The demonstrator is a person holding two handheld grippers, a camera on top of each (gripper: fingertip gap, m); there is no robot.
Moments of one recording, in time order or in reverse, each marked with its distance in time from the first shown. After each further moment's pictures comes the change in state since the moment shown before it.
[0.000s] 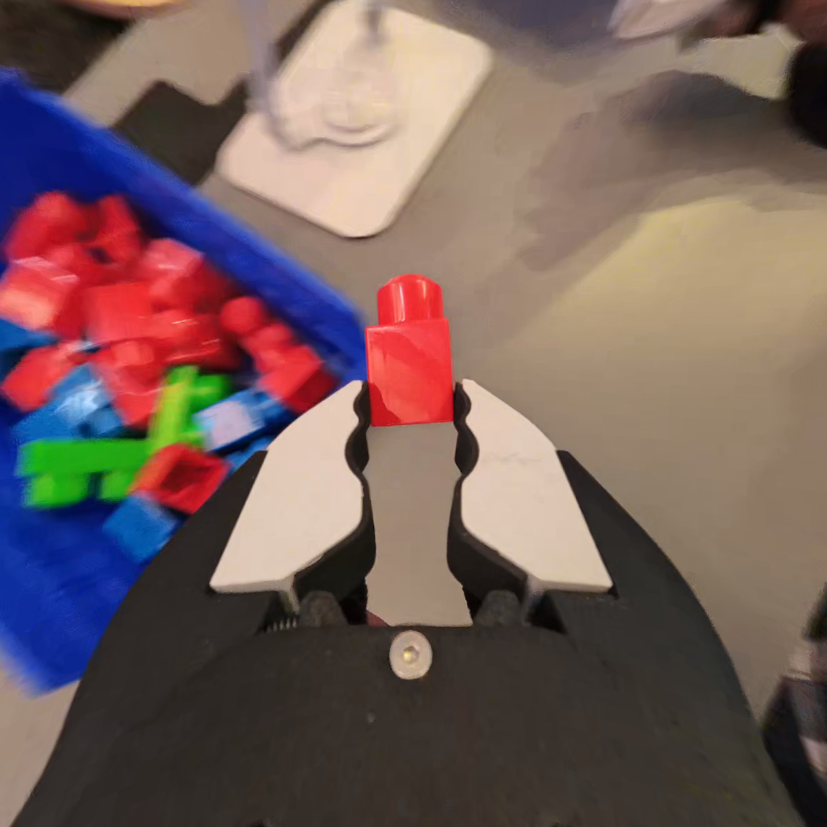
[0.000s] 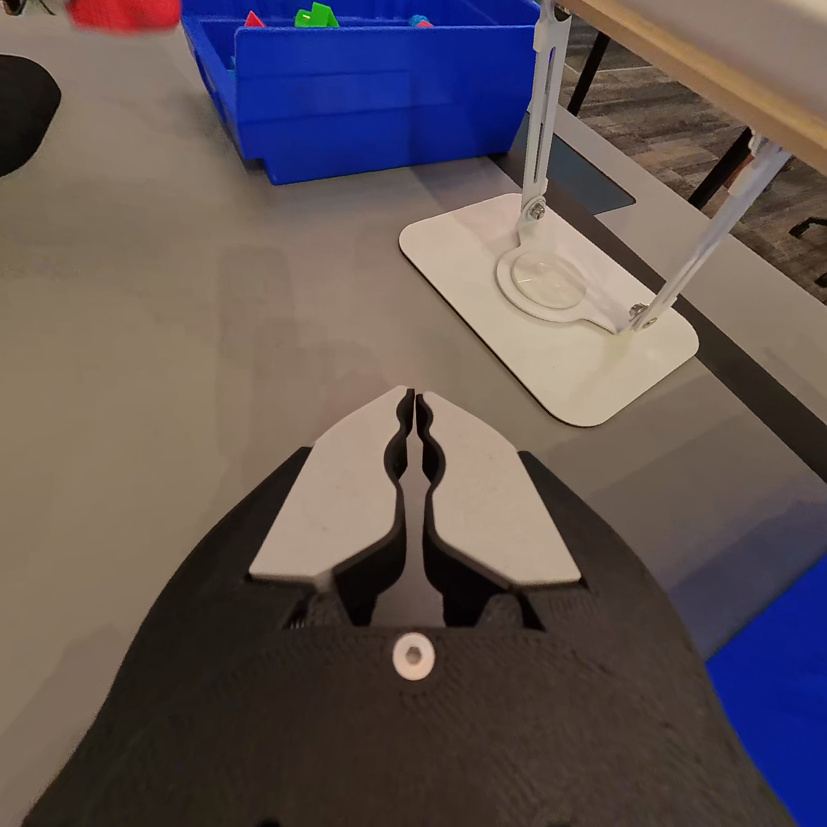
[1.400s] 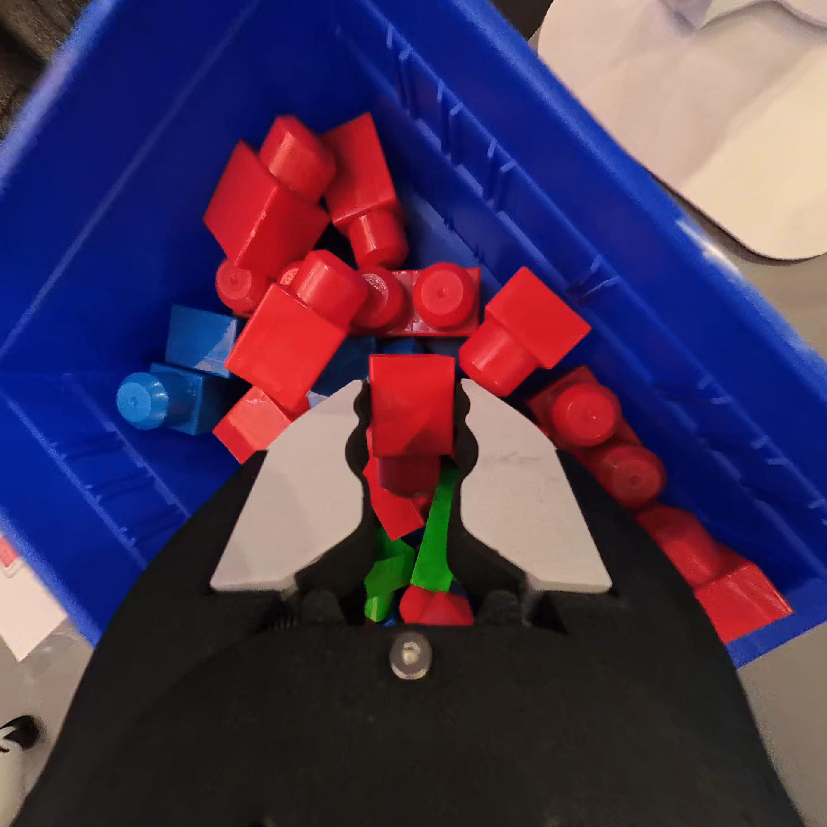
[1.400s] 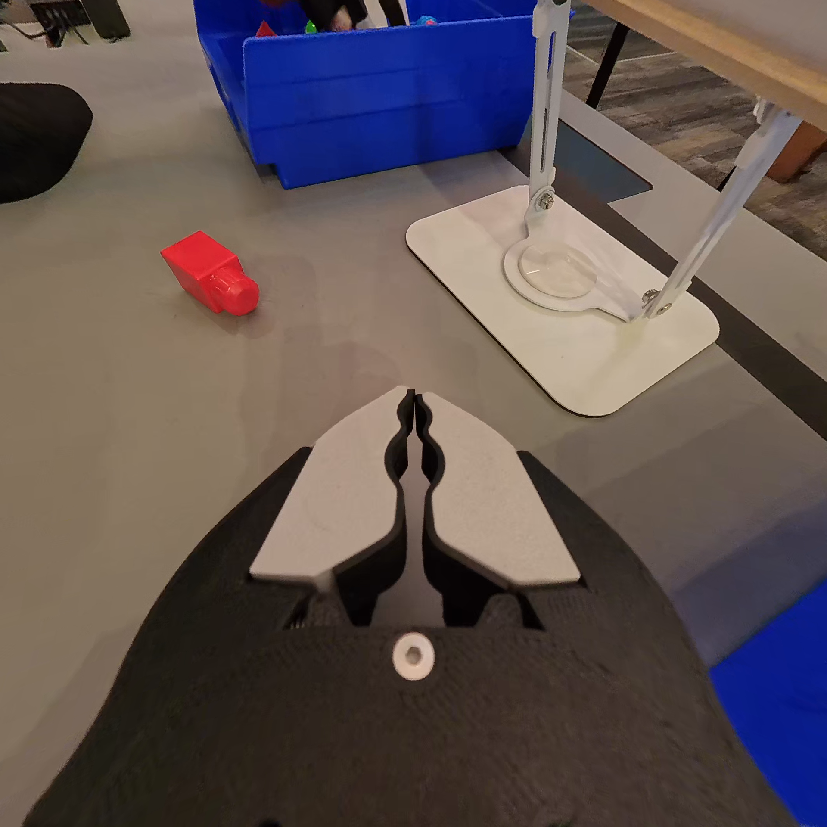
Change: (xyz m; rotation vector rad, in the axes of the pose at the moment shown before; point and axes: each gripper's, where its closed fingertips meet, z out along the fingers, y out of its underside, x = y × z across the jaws) left arm -0.195 0.005 0.105 -0.306 -0.224 -0.095; right arm 0.002 0.004 -0.005 0.008 -0.047 0.044
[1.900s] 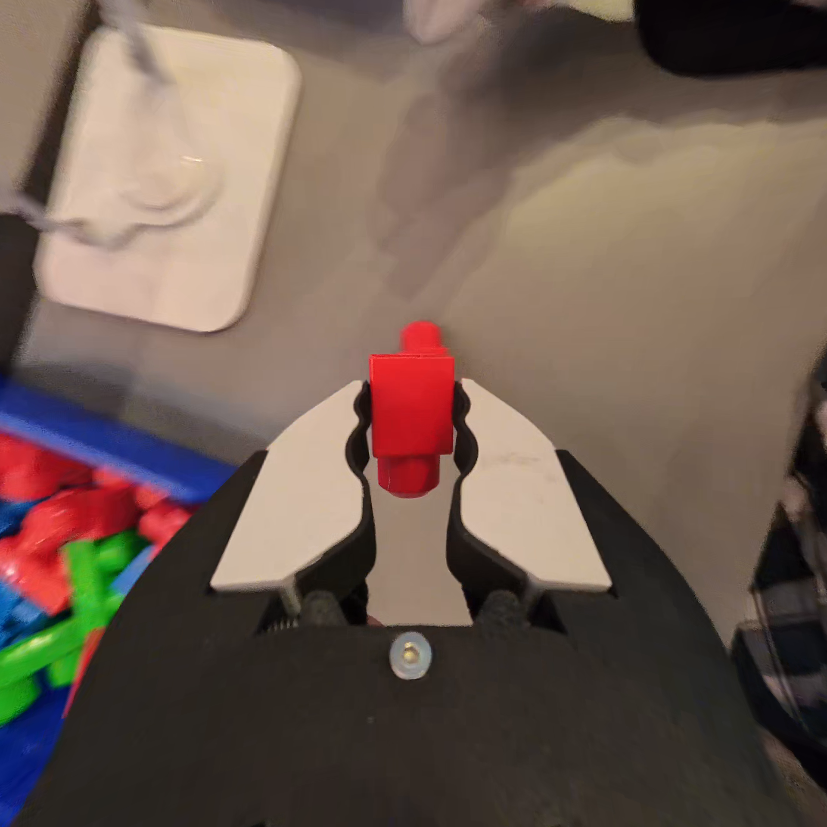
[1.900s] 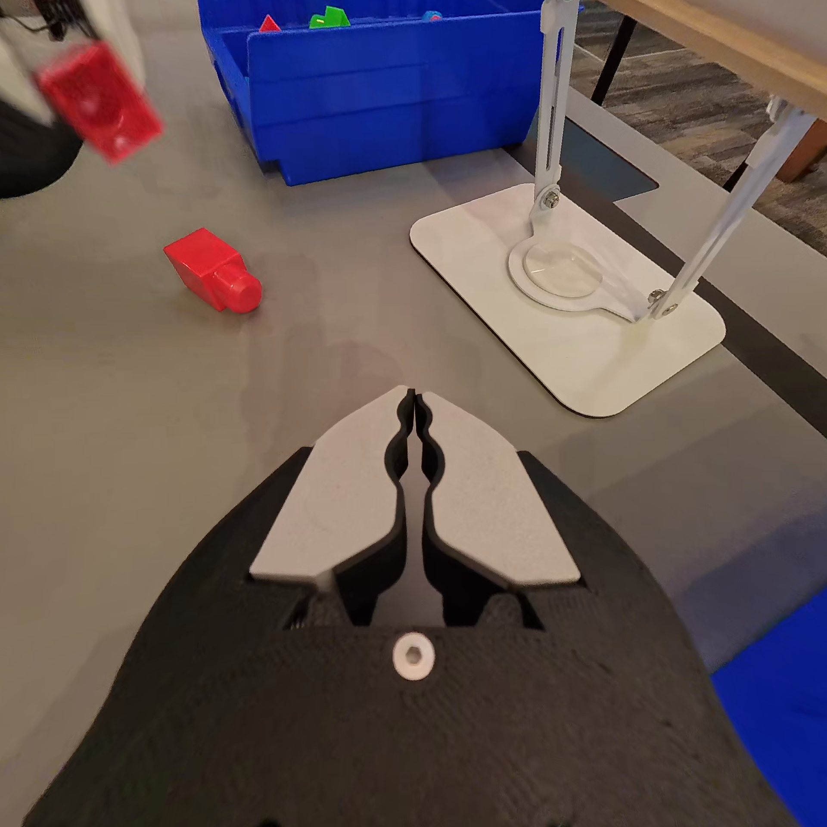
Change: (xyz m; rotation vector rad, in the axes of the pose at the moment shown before) left arm 0.257 0.009 -0.126 0.183 0.349 0.371; right arm -0.002 0.000 0.002 -0.005 -0.006 -0.005
